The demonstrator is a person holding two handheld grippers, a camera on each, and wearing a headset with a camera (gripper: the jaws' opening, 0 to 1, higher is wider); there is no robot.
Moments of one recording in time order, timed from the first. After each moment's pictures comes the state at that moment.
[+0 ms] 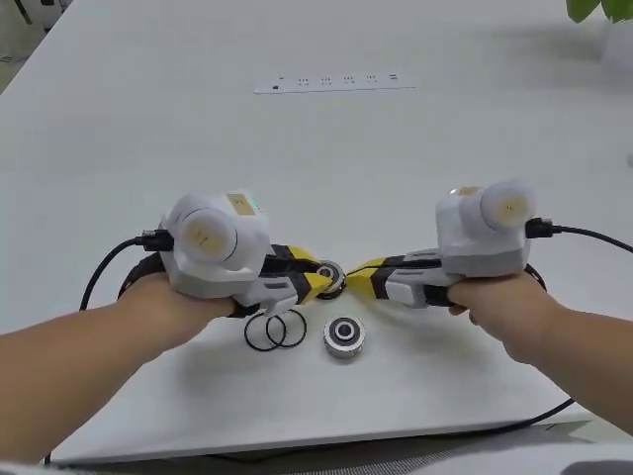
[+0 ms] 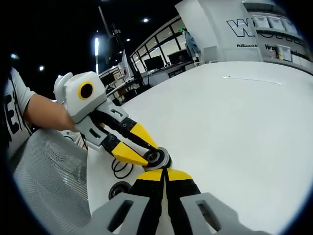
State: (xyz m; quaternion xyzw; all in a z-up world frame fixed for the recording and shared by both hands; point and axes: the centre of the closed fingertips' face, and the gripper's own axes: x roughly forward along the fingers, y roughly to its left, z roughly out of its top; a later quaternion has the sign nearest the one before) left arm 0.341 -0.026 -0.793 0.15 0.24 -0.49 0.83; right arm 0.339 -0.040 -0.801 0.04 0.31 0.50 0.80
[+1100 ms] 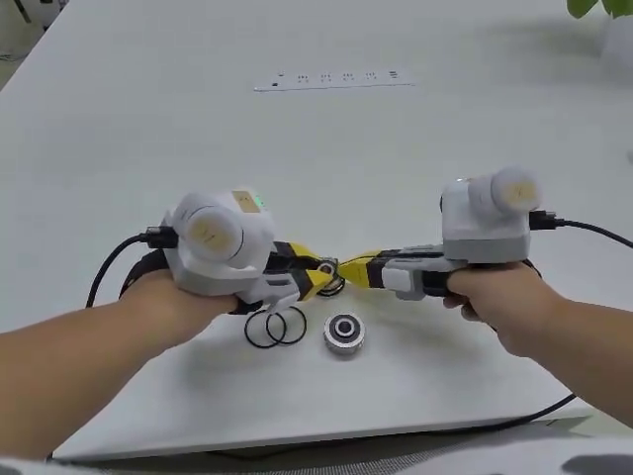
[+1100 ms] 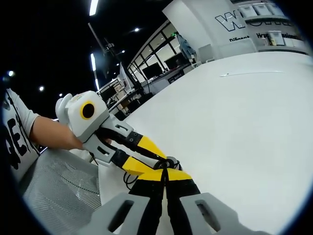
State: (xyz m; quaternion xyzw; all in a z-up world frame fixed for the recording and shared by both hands) left arm 0.337 -0.028 -0.791 0.16 0.24 -0.48 0.82; right arm 0.334 -0.029 -0.785 0.11 0.32 0.51 0.79
